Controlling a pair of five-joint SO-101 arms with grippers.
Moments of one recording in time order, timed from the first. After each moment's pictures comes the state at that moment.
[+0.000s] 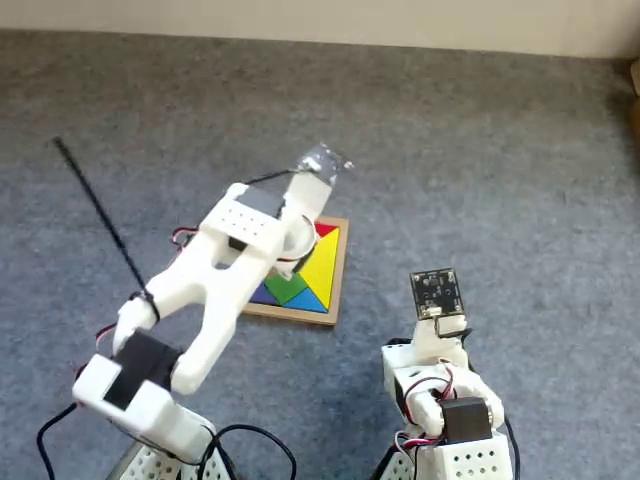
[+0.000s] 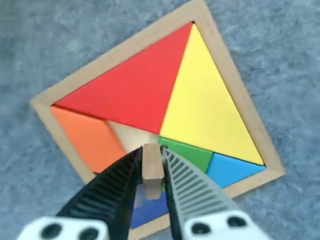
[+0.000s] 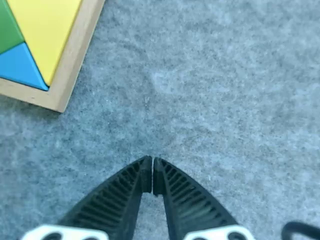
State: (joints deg) left arm 18.9 5.3 20.4 61.7 -7.2; right arm -14.4 -104.2 96.0 71.2 2.9
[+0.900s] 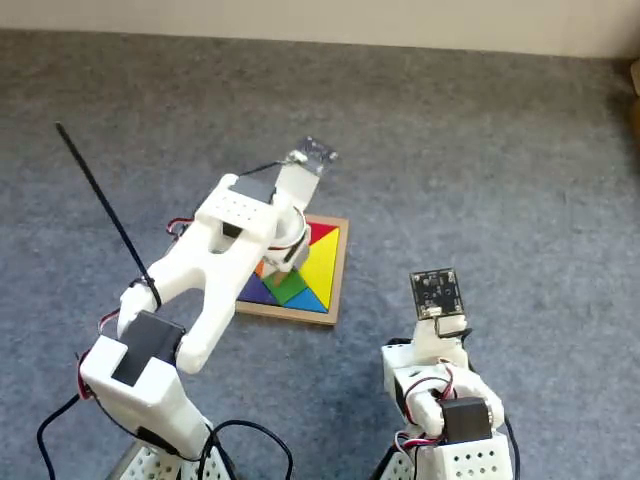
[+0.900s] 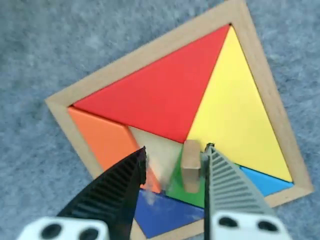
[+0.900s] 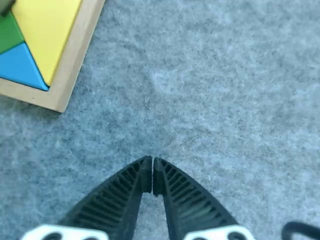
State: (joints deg) left arm 14.2 10.2 16.0 61.7 -7.2; right arm -14.4 -104.2 96.0 71.2 2.9
